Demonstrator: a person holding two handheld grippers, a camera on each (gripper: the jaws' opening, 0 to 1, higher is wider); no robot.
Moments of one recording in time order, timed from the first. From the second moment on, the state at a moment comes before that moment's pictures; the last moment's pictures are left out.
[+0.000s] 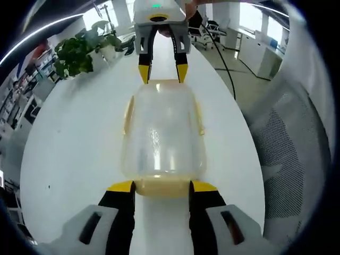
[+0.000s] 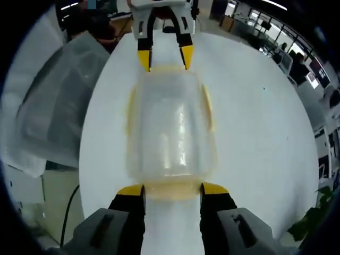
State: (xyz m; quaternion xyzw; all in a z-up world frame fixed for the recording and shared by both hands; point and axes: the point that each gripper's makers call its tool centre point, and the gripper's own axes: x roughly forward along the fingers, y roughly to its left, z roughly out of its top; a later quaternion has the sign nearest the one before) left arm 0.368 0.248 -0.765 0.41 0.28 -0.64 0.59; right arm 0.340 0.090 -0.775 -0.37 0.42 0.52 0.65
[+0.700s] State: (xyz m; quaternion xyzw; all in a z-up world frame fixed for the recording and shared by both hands) left arm 0.370 0.249 -0.772 0.38 0.30 -0.65 0.58; right arm 0.340 0.091 -0.779 -0.35 0.43 0.52 0.65
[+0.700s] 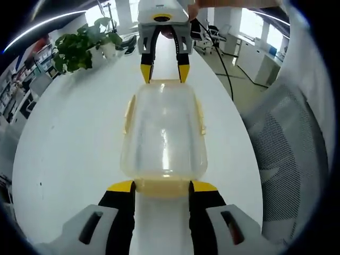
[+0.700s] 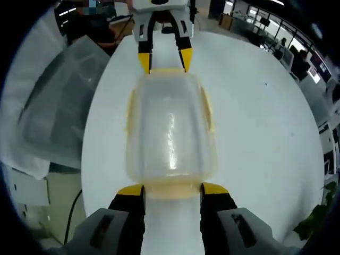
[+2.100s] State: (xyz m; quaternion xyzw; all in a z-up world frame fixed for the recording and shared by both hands) left arm 0.372 0.256 -0.754 0.17 0.45 -0.51 0.72; right arm 0.346 0.092 -0.759 -0.14 0.53 0.35 0.76
